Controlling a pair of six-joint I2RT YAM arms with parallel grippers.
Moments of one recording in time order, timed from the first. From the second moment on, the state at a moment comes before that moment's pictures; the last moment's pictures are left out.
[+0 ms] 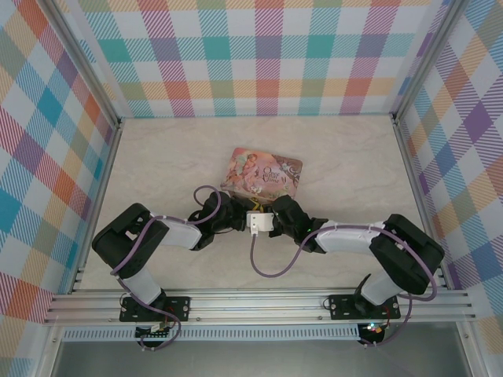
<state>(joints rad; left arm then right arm) -0.69 1.68 0.55 0.69 0.19 -1.73 0.88 1.52 0.62 0.28 0.15 -1.00</state>
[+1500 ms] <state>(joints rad) -0.69 1.67 0.55 0.67 0.18 -1.74 0.84 1.50 0.68 0.17 0.02 0.12</state>
